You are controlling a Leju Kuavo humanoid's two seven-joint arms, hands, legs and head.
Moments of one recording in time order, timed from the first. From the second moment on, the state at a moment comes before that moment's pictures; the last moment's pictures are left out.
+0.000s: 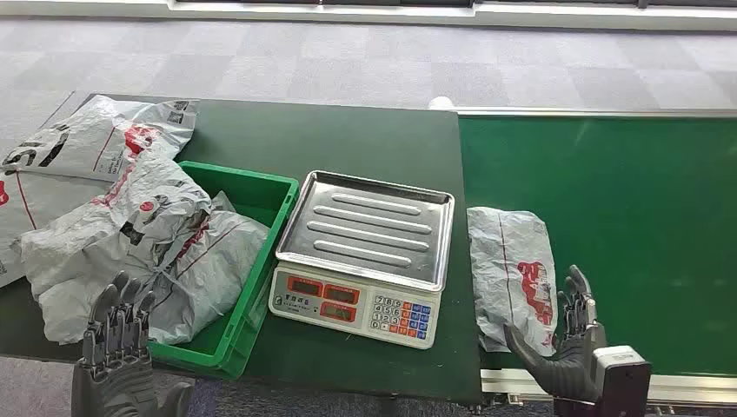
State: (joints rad) left arm 0.50 -0.18 -0.08 -2.07 -0.03 -0.17 -0.64; right arm 0.36 -0.20 0.18 -1.85 0.06 -0.39 -0.39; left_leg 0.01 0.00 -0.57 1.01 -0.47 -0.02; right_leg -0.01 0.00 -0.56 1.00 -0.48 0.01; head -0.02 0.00
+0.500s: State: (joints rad) left arm 0.45 -0.16 -0.08 -2.06 -0.01 -0.17 -0.59; right arm -0.13 -0.24 -0.05 -1.15 0.35 -0.20 -0.06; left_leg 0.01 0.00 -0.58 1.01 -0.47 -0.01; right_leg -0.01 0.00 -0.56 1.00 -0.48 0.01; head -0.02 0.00
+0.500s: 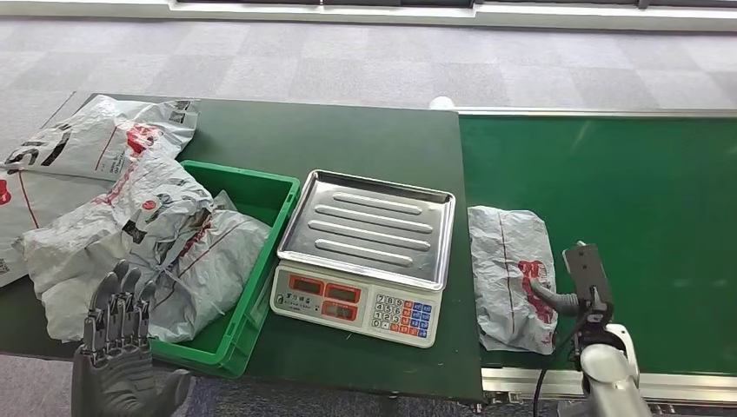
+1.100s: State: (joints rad) left arm 0.38 -0.11 -0.13 -1.99 0.01 -0.19 -0.58; right arm -0.42 -0.19 0.00 -0.59 0.57 -0.01 0.01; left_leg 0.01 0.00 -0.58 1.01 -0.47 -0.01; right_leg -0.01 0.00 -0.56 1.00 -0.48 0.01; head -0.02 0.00
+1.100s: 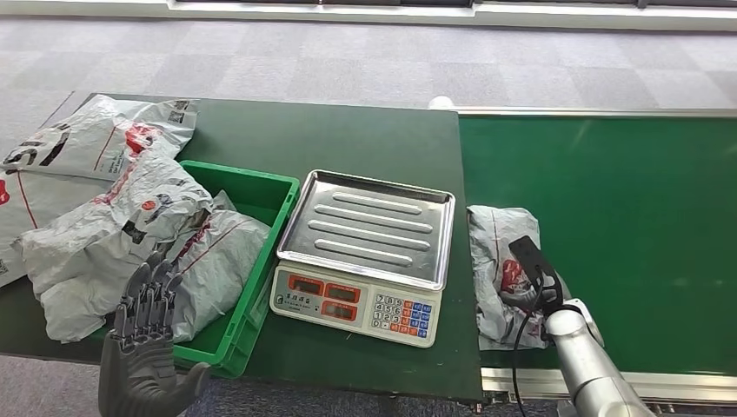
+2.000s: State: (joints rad) left arm 0.37 -0.10 -0.14 -1.96 0.01 -0.18 -0.59; right arm -0.46 -0.14 0.01 -0.59 0.64 0.03 0.01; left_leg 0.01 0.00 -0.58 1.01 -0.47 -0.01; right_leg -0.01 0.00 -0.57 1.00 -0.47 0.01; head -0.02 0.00
